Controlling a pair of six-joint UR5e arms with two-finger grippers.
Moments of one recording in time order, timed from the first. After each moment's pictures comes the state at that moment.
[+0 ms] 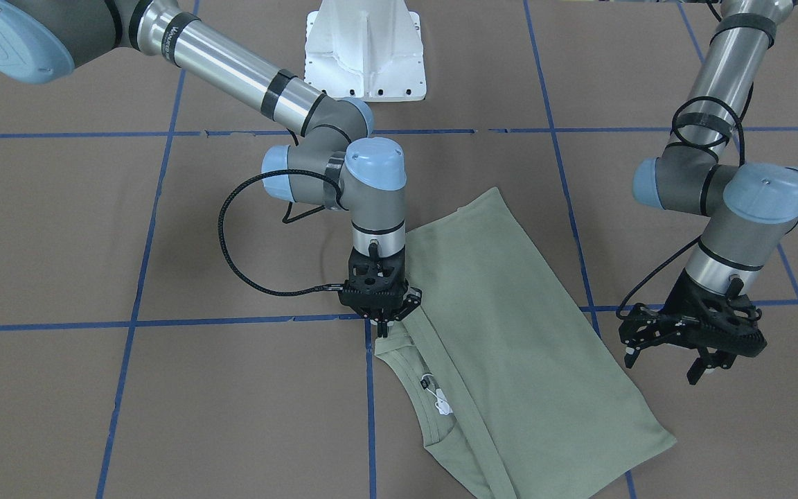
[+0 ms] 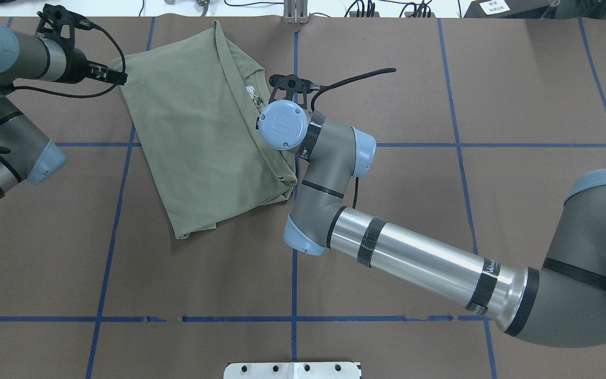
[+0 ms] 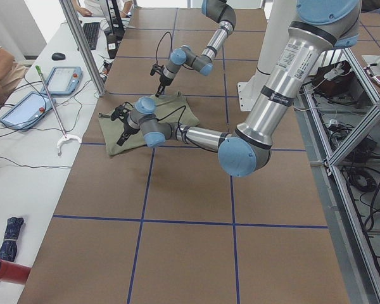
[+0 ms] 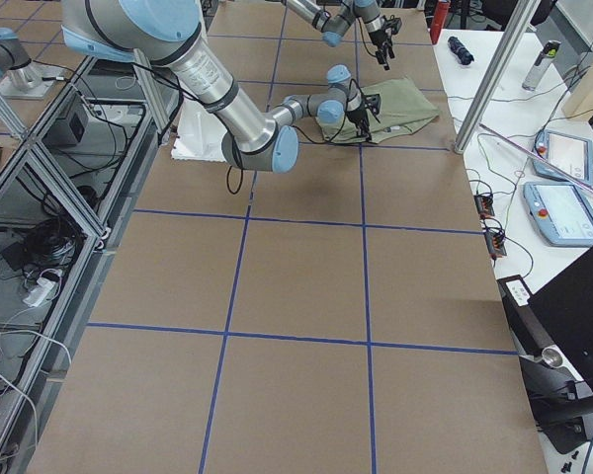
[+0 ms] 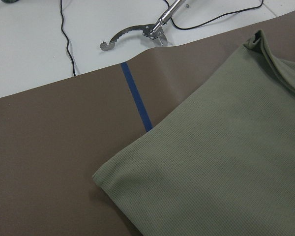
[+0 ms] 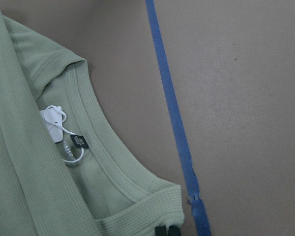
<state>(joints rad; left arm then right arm) -0.99 -2.04 -1.22 -2.47 -1.85 -0.64 0.53 -0.54 1.00 -1.13 1.46 1.39</state>
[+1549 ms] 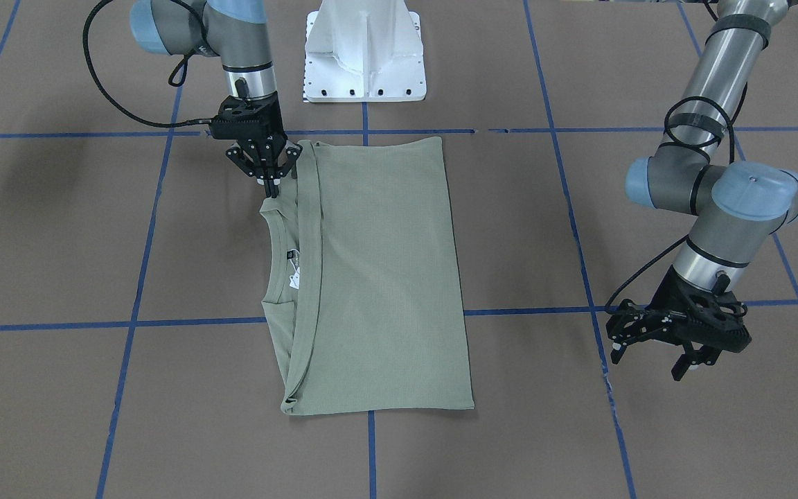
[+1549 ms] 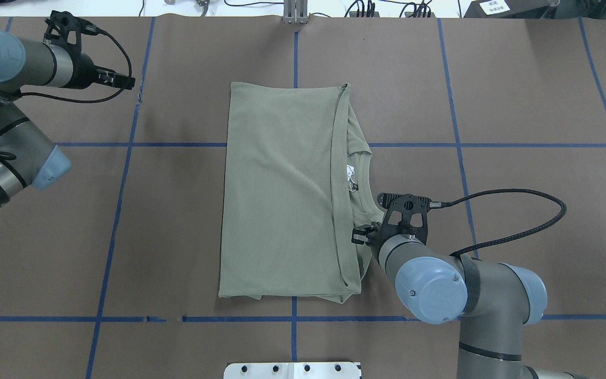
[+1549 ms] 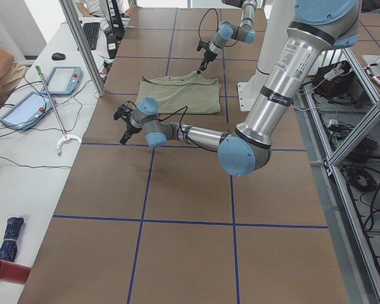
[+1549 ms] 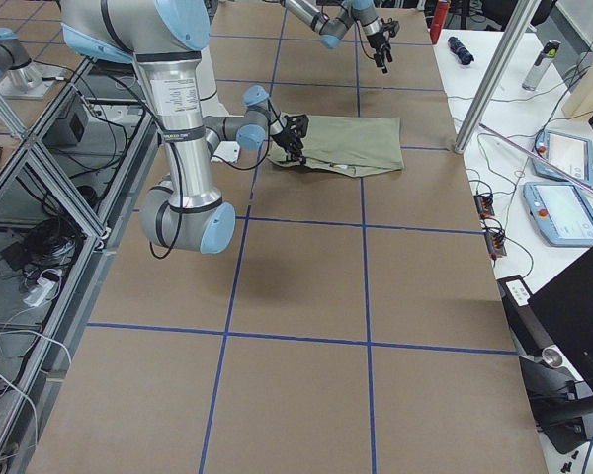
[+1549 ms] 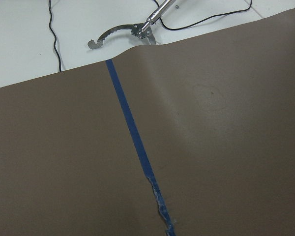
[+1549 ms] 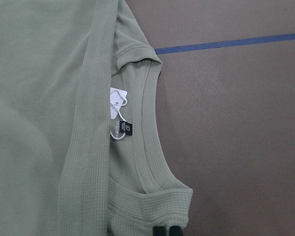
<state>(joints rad) -0.97 -2.04 -1.21 -2.51 -1.85 -0.67 0.25 -1.27 1.93 -1.37 1.23 1.47</state>
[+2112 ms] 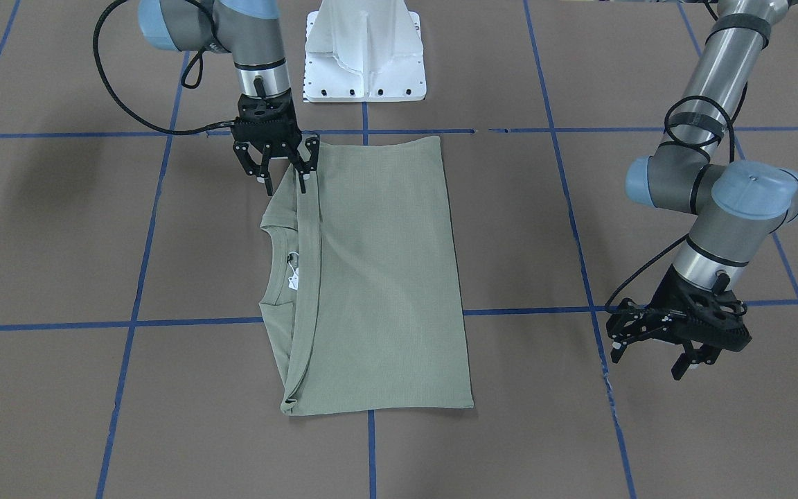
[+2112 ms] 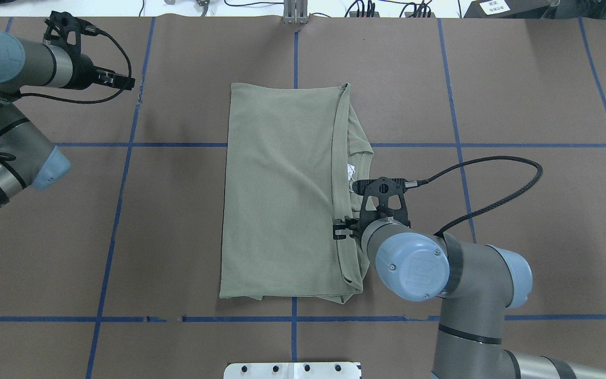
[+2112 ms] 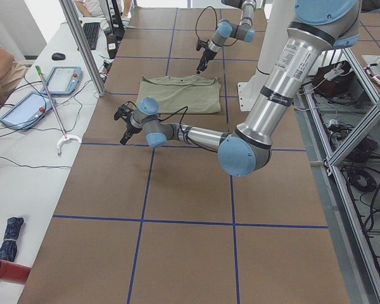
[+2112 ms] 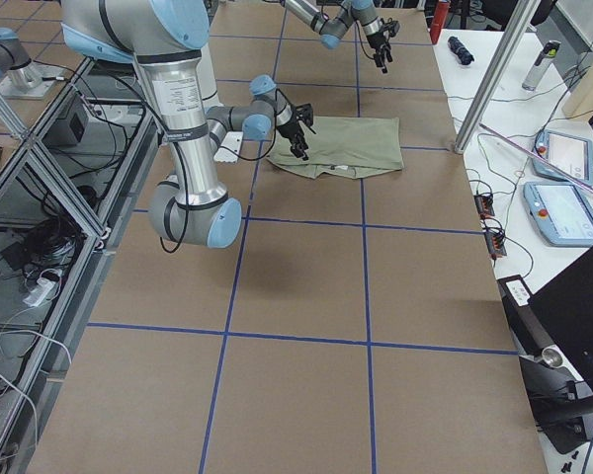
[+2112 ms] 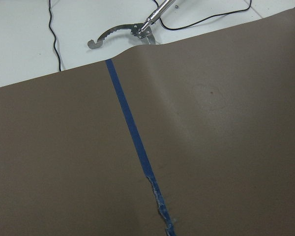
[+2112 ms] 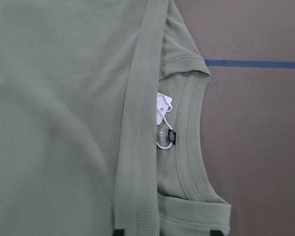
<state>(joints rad) -0.97 -2.04 -1.21 -2.51 -1.85 -0.67 0.30 -1.13 1.91 -1.48 1.35 1.30</state>
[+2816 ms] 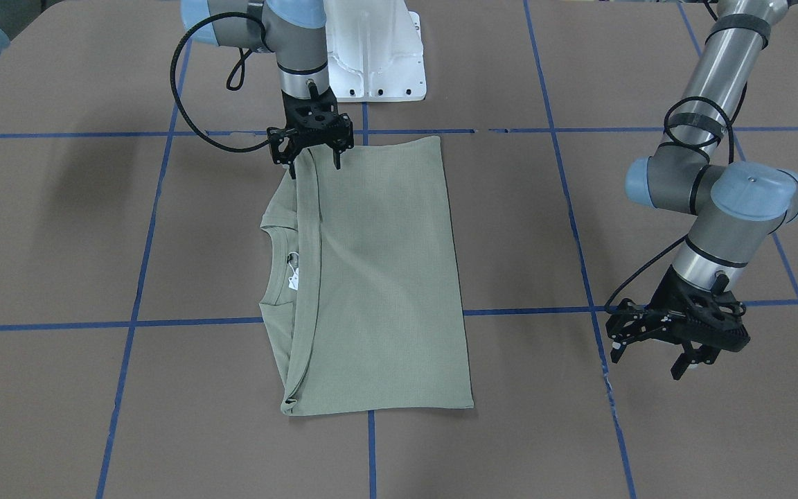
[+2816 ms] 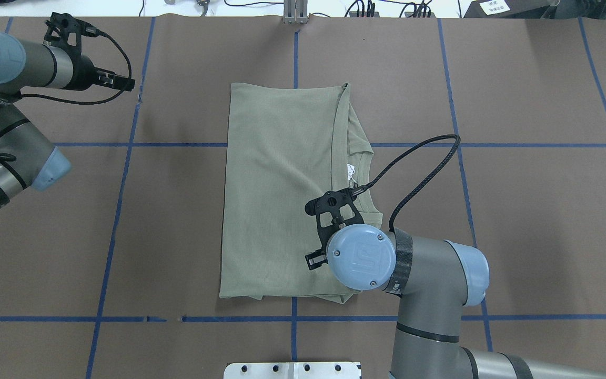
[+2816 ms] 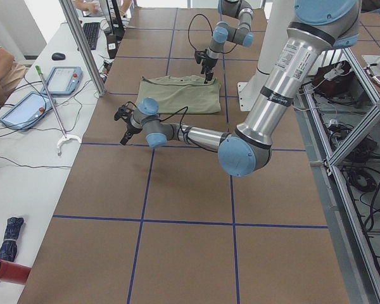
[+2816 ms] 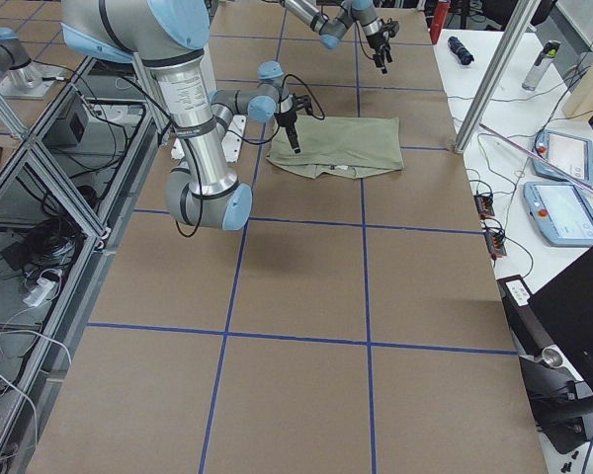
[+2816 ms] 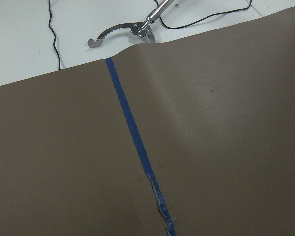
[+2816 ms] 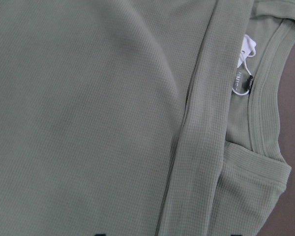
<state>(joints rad) -0.97 -2.04 -1.21 -2.51 -1.85 -0.67 0.28 -1.03 1.86 -1.64 1.53 1.01</state>
